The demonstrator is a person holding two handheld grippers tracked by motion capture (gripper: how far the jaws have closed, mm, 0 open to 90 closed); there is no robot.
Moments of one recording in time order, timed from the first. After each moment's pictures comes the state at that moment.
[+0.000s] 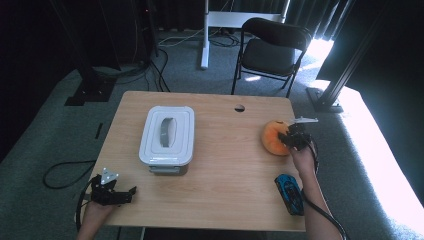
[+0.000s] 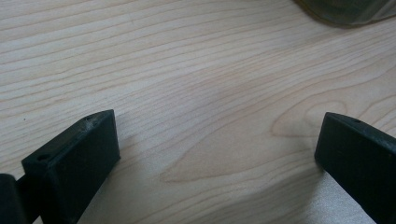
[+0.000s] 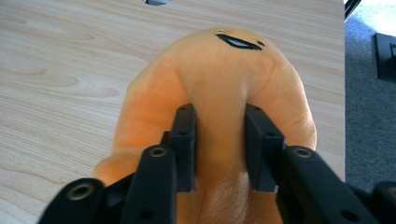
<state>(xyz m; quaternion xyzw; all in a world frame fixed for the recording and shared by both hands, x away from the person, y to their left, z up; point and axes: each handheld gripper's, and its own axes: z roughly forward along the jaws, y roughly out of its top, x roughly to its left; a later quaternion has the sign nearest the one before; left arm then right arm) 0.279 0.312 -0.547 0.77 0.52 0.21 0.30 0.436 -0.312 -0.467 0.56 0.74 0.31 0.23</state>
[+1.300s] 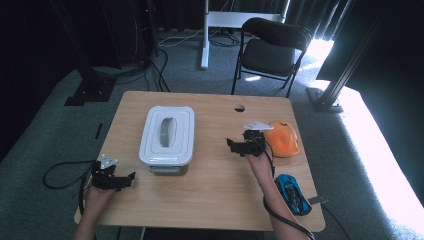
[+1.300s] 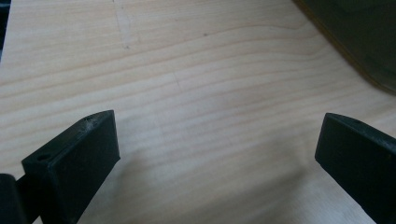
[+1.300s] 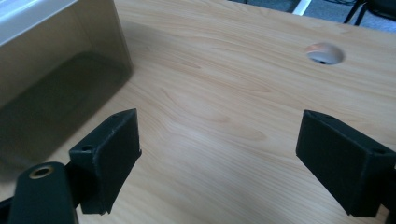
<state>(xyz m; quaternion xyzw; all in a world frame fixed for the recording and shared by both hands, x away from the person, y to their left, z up) 0.326 0.322 -0.541 0.76 0.53 0.23 0.31 0.413 -0.163 -0.468 0.46 0.76 0.42 0.19</state>
